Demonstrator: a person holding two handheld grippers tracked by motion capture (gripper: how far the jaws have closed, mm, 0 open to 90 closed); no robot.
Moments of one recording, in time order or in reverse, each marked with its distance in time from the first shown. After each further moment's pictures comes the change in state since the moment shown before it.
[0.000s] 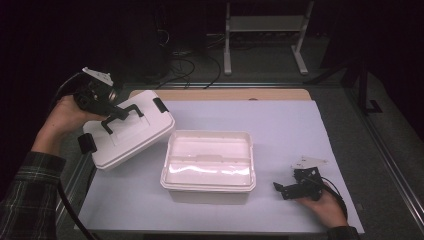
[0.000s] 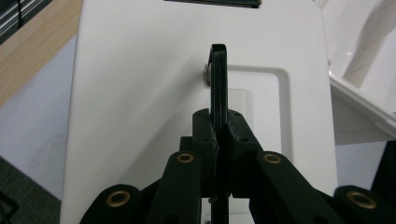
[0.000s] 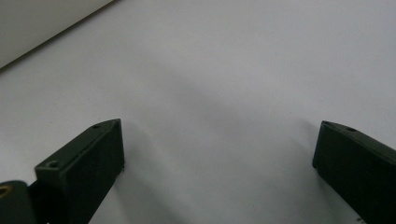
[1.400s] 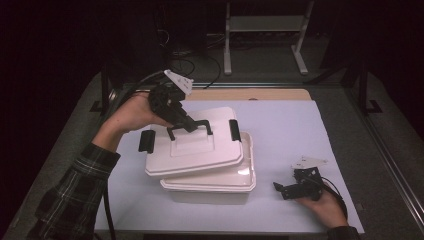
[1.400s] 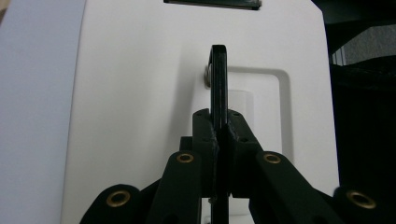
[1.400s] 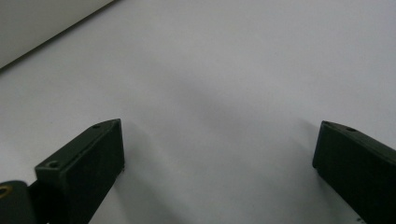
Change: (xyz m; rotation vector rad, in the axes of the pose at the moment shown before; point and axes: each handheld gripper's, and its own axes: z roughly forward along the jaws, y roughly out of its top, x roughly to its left) left arm -0.126 0.131 0.079 0.060 -0.295 0.403; right arm 0.000 0.000 0.000 0.000 0.000 0.000
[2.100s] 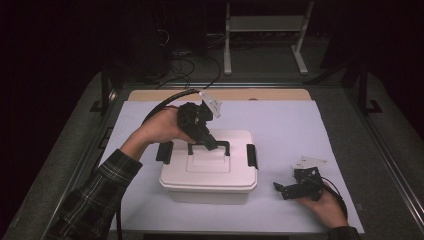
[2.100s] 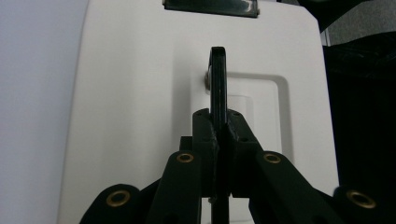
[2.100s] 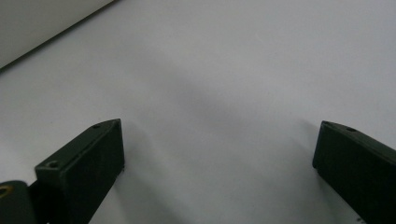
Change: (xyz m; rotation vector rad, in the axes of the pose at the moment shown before) left arm -0.009 0.021 0.062 0.090 -0.085 0.055; right arm 0.000 0.000 0.000 0.000 0.000 0.001
